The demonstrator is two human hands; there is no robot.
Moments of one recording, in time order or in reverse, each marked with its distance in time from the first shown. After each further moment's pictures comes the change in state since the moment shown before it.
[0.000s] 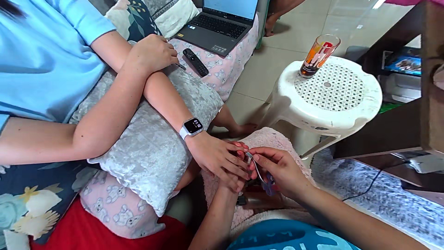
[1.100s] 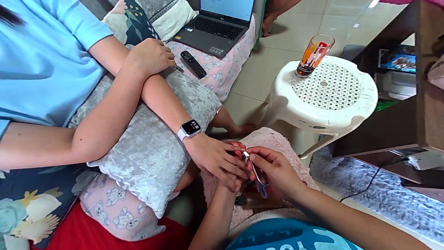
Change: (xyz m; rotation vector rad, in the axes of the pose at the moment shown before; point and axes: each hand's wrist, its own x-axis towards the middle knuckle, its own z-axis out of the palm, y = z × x) left_hand 0.001 -0.002 -0.006 0.119 0.023 0.050; right_hand -0.001 0.002 0.009 0.064 0.038 0.047
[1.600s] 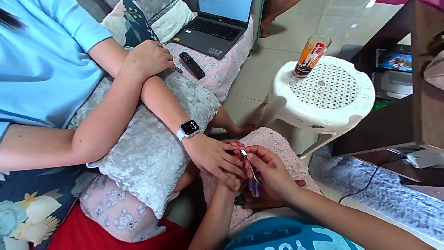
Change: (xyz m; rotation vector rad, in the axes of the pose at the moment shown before) left_hand 0.001 0.008 0.016 -0.048 0.052 -0.044; right_hand 0.000 0.008 0.011 0.063 0.048 -0.028
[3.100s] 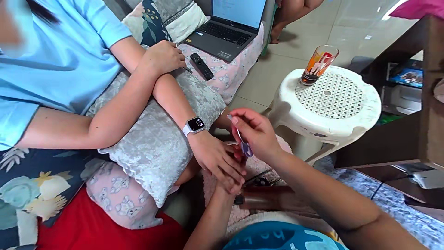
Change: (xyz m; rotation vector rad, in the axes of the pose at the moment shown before) left_hand -0.017 -0.009 -0.009 0.028 0.015 0.097; right_hand 0.071 -0.053 0.025 -0.250 -0.230 -0.439
